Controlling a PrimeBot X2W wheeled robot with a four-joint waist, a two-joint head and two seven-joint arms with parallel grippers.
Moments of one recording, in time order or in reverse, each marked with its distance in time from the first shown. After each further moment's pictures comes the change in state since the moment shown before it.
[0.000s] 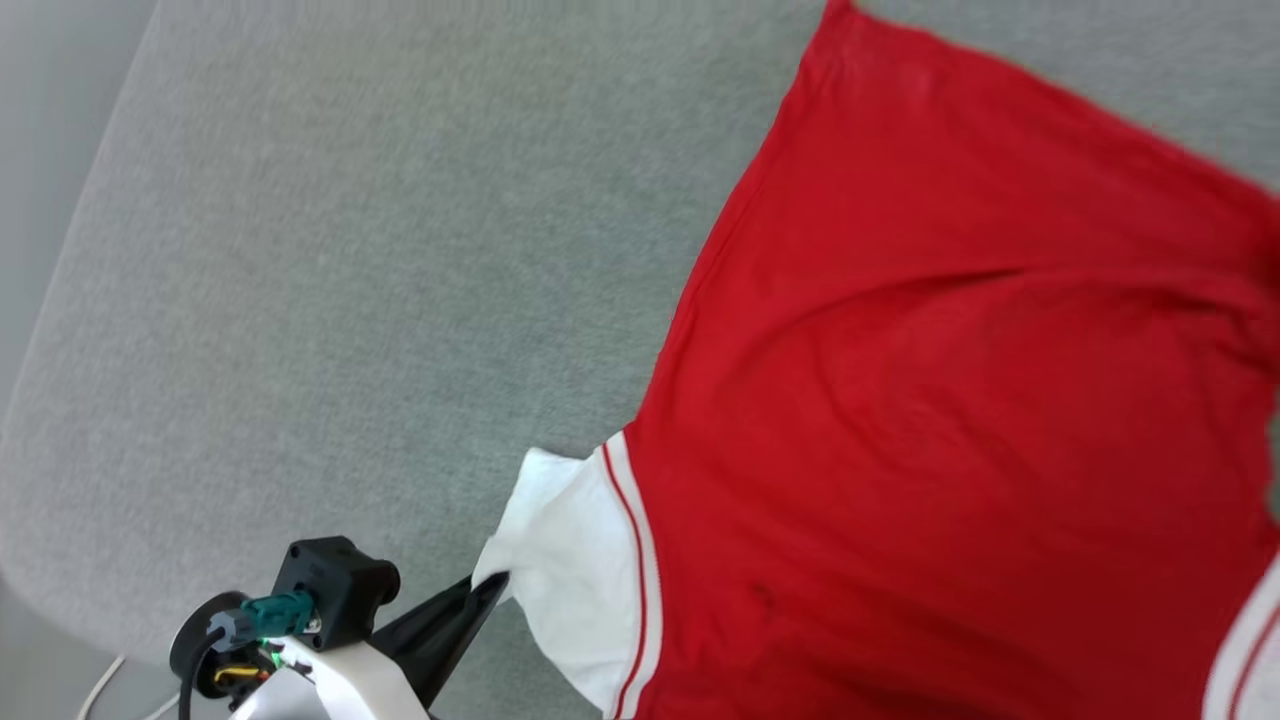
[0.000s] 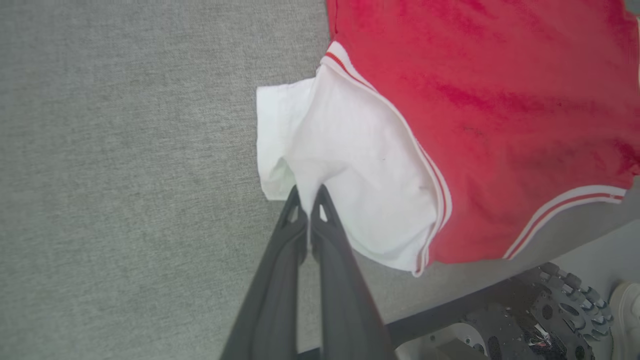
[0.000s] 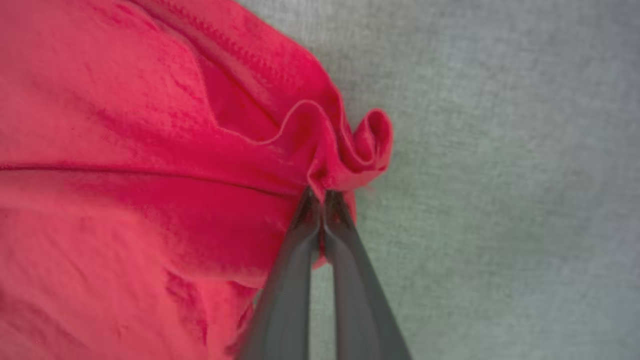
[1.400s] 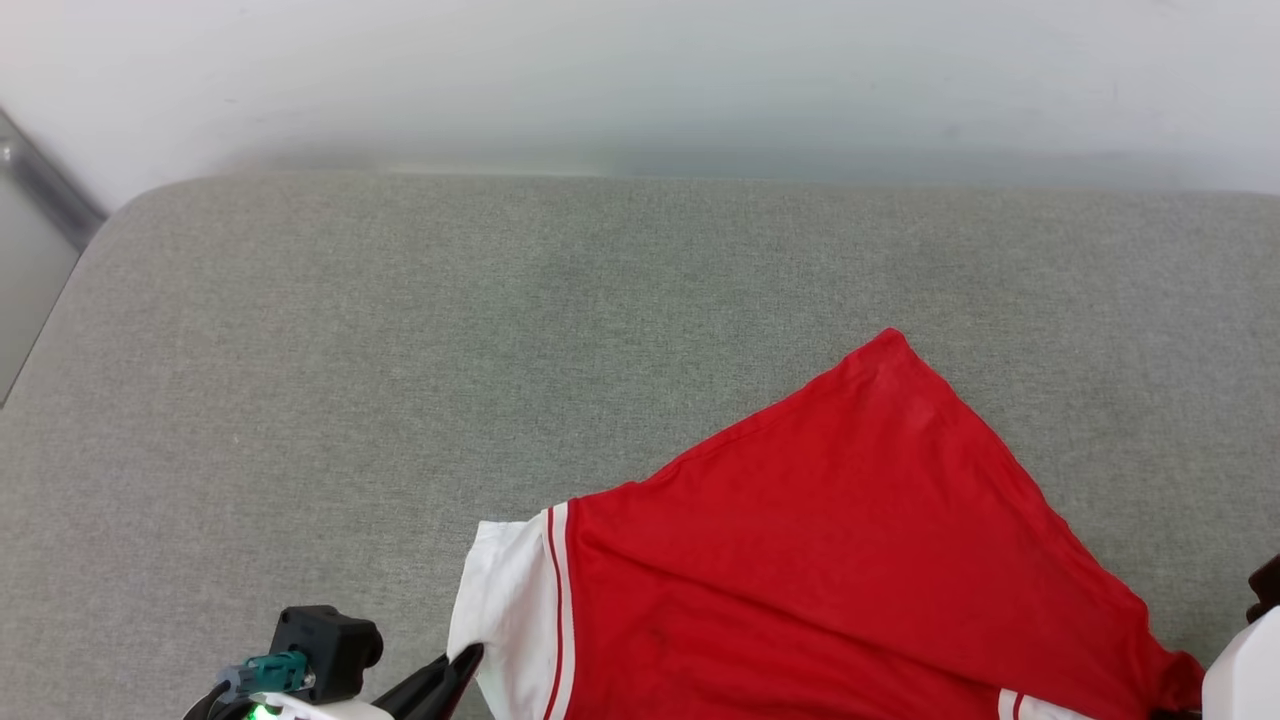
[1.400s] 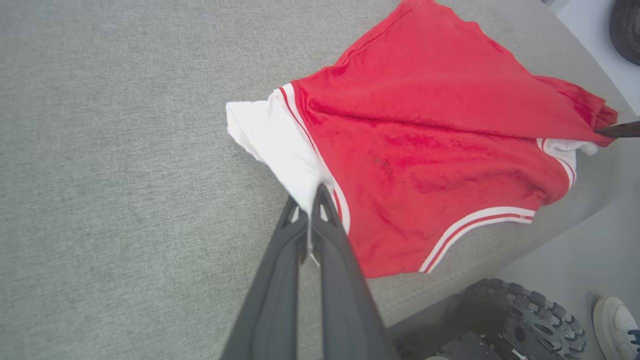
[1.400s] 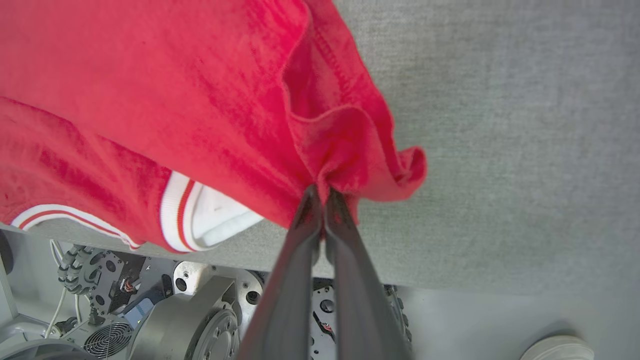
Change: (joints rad) left arm 0.123 -0.032 -0.007 0.089 -0.036 0.077 -0.046; right arm 0.839 0.105 -0.027 -0.335 0.283 0.000 -0.251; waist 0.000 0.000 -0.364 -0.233
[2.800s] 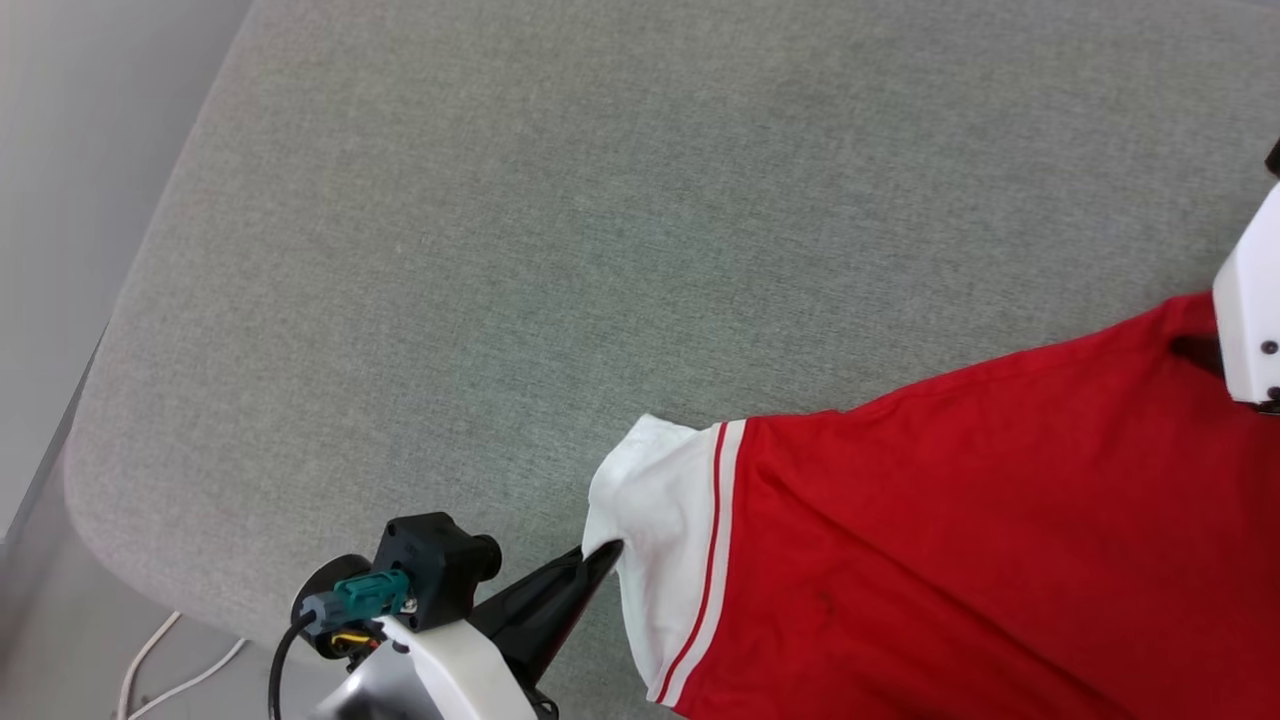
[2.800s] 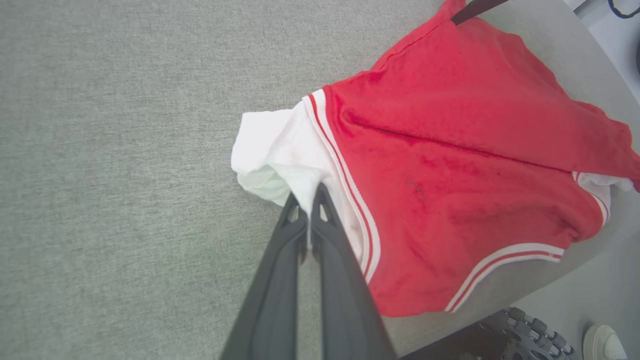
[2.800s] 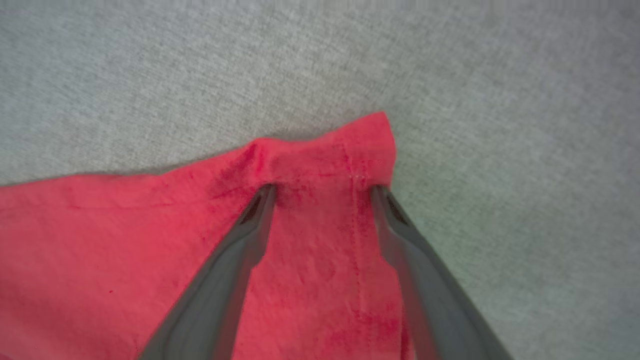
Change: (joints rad) left arm -0.228 -0.117 -0.095 -0.041 0.053 -0.108 -0.004; right arm -0.746 -0.121 0.228 0.236 -0.181 0.000 0.221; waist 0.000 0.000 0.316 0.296
